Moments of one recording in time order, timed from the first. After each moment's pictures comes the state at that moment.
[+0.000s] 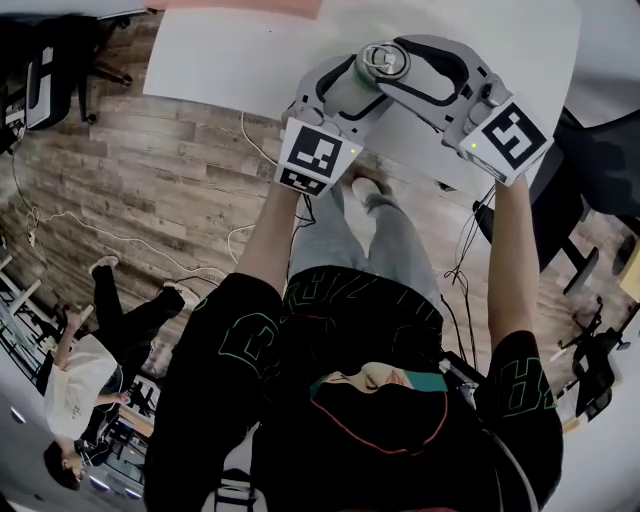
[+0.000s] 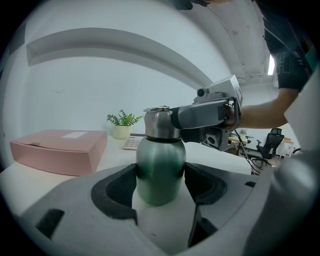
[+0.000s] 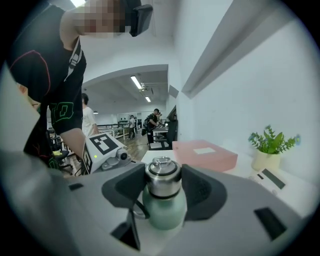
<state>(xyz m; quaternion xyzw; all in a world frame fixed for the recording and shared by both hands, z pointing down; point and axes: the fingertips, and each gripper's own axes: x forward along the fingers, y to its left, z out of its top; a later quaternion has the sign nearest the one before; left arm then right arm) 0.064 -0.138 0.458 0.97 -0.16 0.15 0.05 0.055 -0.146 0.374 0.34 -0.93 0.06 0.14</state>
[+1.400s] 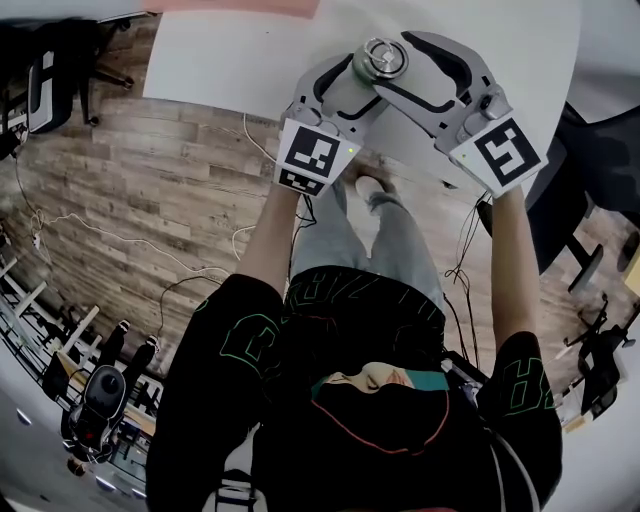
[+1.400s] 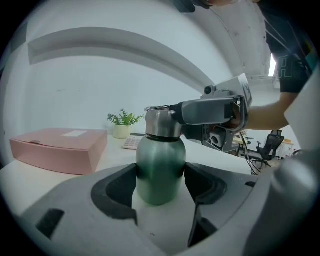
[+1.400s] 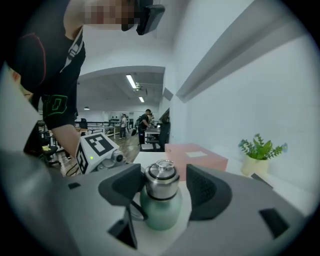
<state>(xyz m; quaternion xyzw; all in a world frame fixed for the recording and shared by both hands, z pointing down) 0.063 -0.139 0.460 0.97 -0.16 0.15 0.06 0.058 -0.143 0.371 0.40 -0.90 0.05 0.15</state>
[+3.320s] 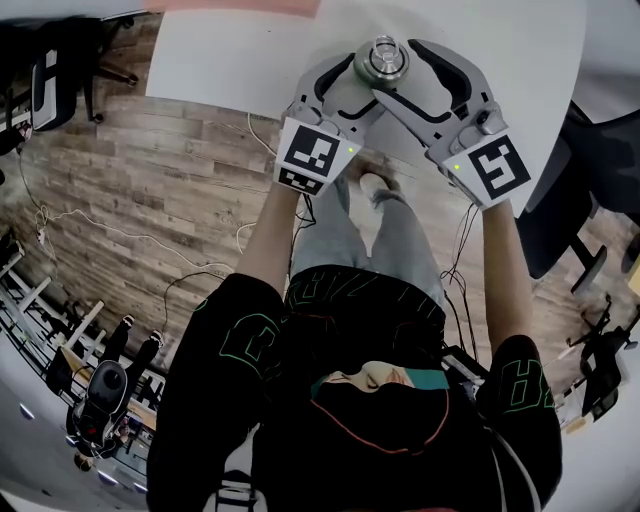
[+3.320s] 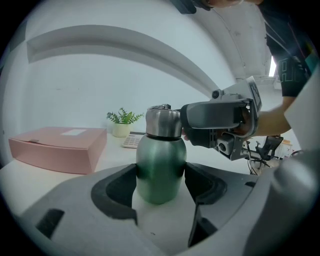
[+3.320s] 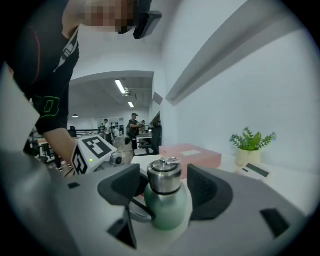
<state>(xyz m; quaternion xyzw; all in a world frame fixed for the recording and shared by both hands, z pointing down) 0.065 -0.140 0.458 0.97 -0.16 0.16 0.07 0.062 -0.138 0.372 0.46 -0.88 0.07 0.11</state>
